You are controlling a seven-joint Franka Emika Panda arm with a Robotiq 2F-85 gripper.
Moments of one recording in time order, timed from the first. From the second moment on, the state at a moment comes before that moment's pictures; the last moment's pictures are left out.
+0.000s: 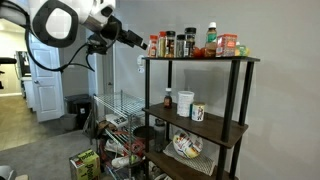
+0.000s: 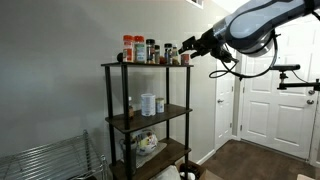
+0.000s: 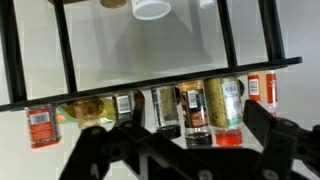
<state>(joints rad) 0.06 -0.66 0.04 -2.59 0.18 3.16 0.03</state>
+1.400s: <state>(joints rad) -0.13 -0.43 0.42 -2.28 0.08 3.22 0.03</state>
